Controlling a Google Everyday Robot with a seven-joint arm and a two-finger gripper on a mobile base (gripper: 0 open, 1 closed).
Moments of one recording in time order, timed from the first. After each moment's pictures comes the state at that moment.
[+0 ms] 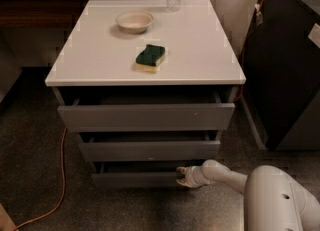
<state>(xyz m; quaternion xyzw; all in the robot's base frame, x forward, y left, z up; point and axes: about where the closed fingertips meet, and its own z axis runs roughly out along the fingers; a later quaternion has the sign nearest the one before) 0.627 -0.139 0.174 -0.68 0.67 0.07 0.30</state>
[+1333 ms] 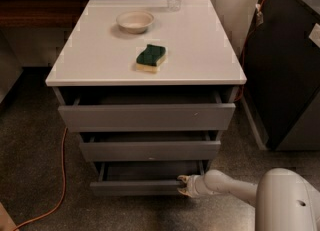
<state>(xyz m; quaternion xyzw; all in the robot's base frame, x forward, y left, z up) 0.574 -0.137 0.174 -0.67 0.68 0.09 0.29</state>
